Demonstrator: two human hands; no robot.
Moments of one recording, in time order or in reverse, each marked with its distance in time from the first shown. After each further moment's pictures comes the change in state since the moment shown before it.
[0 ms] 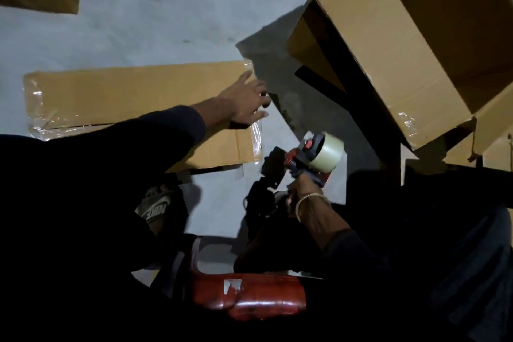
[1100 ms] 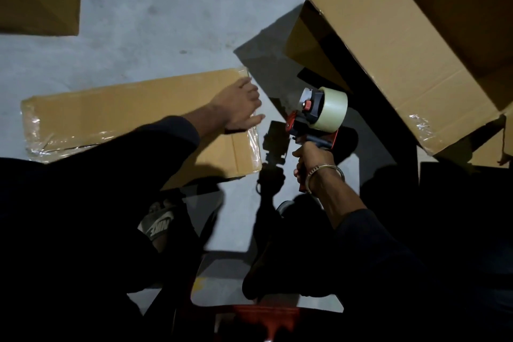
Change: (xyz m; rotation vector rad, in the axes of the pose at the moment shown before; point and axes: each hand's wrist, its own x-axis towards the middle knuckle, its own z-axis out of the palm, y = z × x) left_hand 0.022 -0.012 0.007 0.182 0.060 0.022; right_hand 0.049 -0.084 0.016 0.057 -0.012 -0.140
